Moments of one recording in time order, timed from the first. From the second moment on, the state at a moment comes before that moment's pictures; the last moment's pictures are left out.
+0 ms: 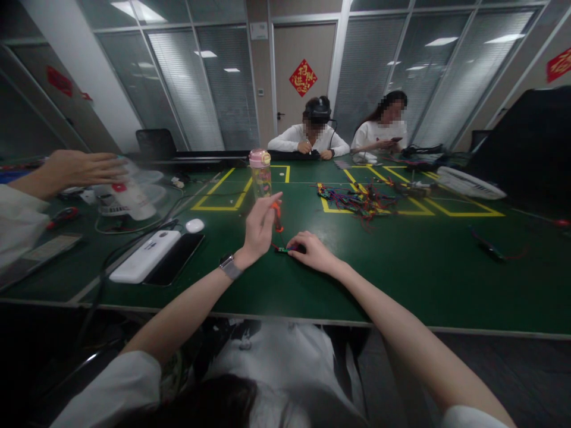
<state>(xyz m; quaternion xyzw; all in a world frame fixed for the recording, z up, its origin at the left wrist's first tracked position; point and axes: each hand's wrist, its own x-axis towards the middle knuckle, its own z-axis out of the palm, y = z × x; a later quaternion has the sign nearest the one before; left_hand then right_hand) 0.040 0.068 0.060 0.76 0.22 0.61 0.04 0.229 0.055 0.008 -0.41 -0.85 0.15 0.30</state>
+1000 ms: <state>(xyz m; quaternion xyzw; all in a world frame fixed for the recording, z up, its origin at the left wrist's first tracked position) 0.039 0.069 0.061 0.76 0.25 0.60 0.04 0.229 0.055 0.009 -0.41 -0.85 0.15 0.29</state>
